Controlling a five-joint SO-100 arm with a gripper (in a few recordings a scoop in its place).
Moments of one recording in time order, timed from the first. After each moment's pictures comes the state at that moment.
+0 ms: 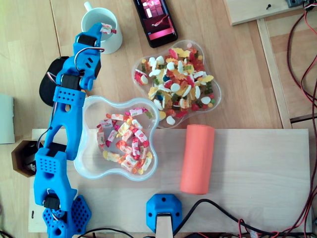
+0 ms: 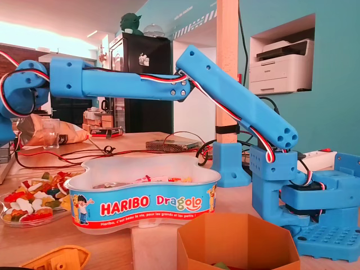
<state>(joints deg) 12.7 39.2 32.4 32.6 2.7</state>
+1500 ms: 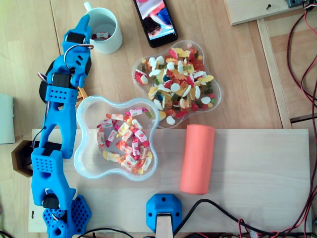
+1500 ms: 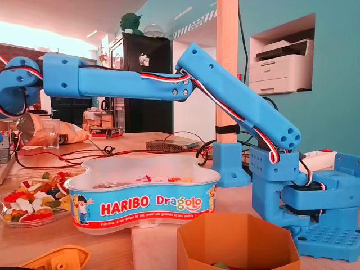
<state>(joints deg) 8.7 39.2 32.4 32.9 2.0</state>
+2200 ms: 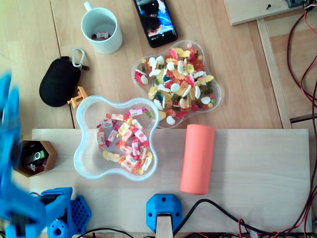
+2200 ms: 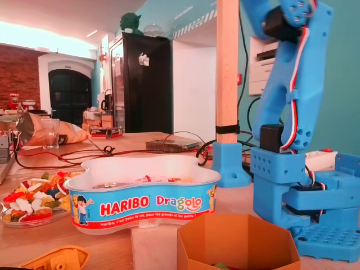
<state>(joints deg) -2.5 105.8 38.1 95.4 2.9</state>
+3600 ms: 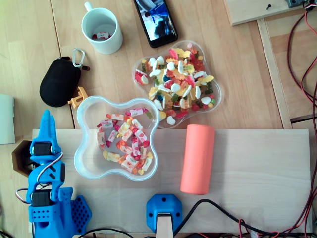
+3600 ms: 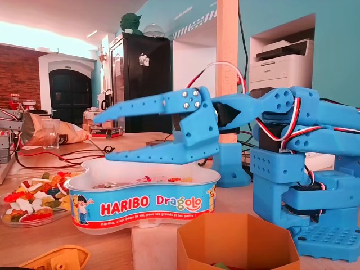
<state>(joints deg) -2.3 187.5 178.2 21.3 1.8</state>
